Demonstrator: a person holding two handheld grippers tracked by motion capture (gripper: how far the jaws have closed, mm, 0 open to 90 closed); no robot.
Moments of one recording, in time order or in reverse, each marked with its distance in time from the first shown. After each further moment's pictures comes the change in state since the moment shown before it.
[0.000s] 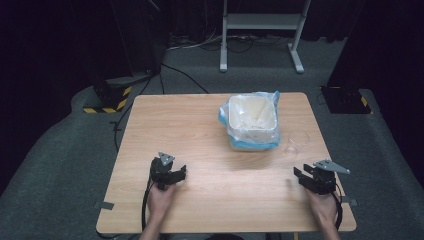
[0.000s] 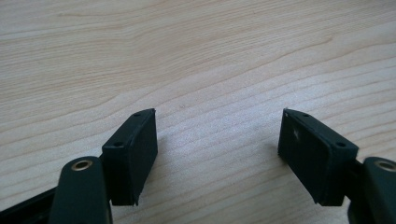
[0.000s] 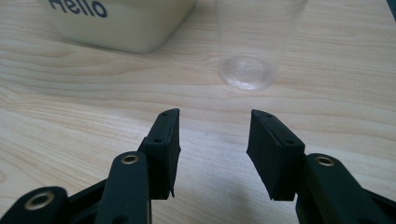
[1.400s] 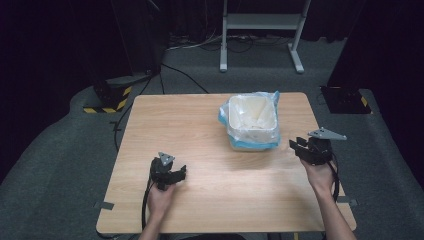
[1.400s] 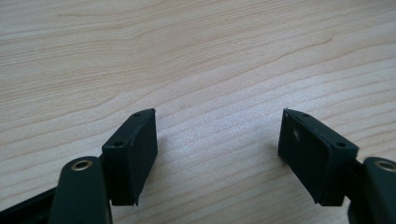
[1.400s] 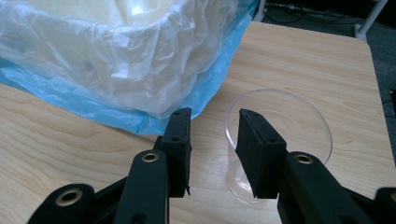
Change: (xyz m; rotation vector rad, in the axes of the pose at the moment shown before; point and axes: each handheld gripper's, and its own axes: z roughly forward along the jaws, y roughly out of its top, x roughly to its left) left arm 0.000 0.000 0.000 0.000 0.000 -0.001; right arm 0.010 0.097 0.003 -0.034 0.037 -0.070
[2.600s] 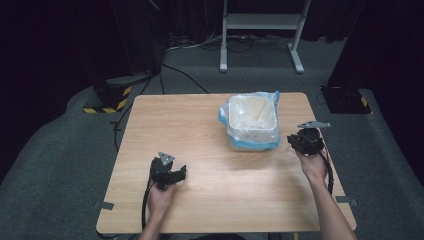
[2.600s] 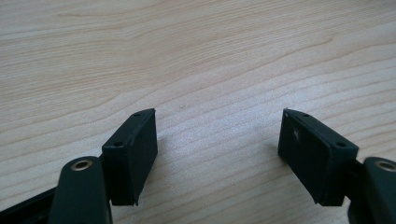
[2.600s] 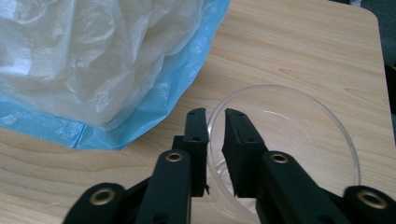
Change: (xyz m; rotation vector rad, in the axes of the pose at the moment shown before) left arm 0.000 0.000 0.000 0.000 -0.001 0.000; right arm -0.011 0.011 0.046 0.149 -0.061 -0.024
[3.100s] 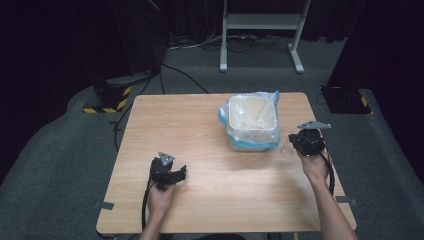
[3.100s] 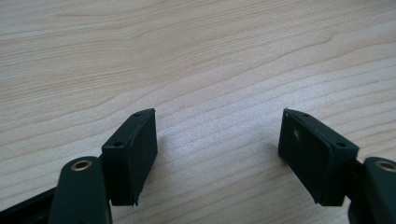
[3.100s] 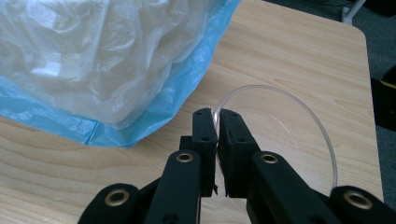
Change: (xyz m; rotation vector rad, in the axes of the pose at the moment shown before) left arm 0.000 0.000 0.000 0.000 -0.002 0.002; right arm 0.005 0.002 -0.011 -0.025 -0.016 -0.044
